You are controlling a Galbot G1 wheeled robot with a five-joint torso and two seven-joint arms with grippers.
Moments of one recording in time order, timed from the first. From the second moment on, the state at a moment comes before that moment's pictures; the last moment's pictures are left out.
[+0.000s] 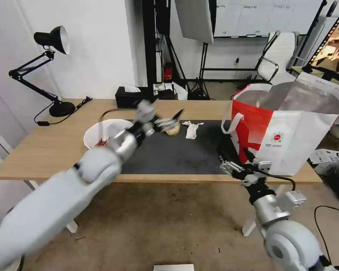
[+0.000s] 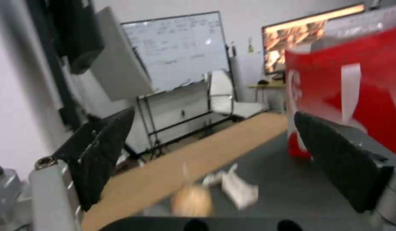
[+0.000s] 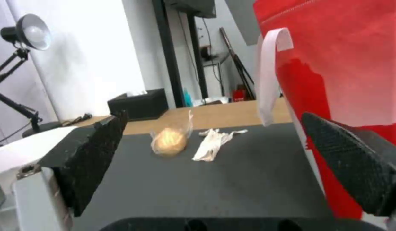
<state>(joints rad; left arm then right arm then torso) 0.86 -0.77 -0.06 -2.05 -0.58 0.00 -0.04 -1.52 1.02 0.49 2.30 0.65 -0.04 0.17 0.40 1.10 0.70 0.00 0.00</state>
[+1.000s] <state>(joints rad) 1.74 -1.11 -0.45 -2.16 -0.08 -0.11 -0.12 -1.95 1.24 0.50 2.32 0.16 0.09 0.17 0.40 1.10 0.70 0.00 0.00</state>
